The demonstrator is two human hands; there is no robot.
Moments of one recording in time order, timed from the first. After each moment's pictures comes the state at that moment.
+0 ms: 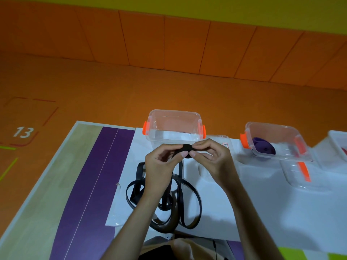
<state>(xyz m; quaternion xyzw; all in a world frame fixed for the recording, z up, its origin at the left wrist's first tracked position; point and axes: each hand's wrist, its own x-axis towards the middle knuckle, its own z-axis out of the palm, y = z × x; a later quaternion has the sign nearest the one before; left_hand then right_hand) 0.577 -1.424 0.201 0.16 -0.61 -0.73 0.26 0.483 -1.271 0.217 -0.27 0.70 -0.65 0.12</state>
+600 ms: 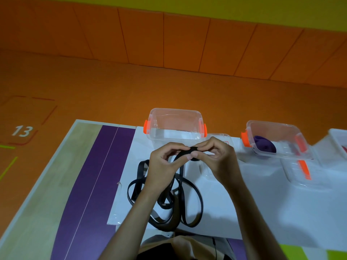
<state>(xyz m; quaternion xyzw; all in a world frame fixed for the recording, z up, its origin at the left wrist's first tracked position) 0.579 -1.434 0.204 0.11 -0.67 -0.70 0.21 0.483 -1.274 0.224 -0.30 0.75 -0.59 0.05</state>
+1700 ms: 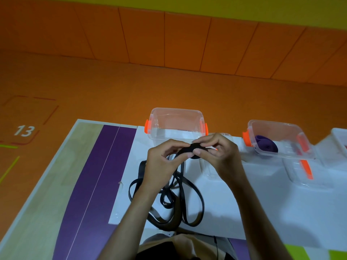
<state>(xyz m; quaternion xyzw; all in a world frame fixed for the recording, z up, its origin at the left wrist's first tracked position) 0.579 -1.440 0.217 0.08 -0.71 -0.66 0.23 0.481 -1.275 0.235 -0.28 0.72 -0.63 0.08</state>
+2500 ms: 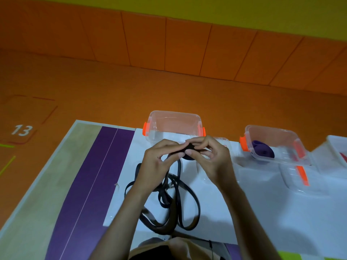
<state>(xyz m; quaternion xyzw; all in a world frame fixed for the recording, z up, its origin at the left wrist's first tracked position) 0.577 -1.451 0.215 0.06 -0.74 -0.64 0.21 0.485 -1.284 0.232 -0.32 0.73 -0.61 0.05</state>
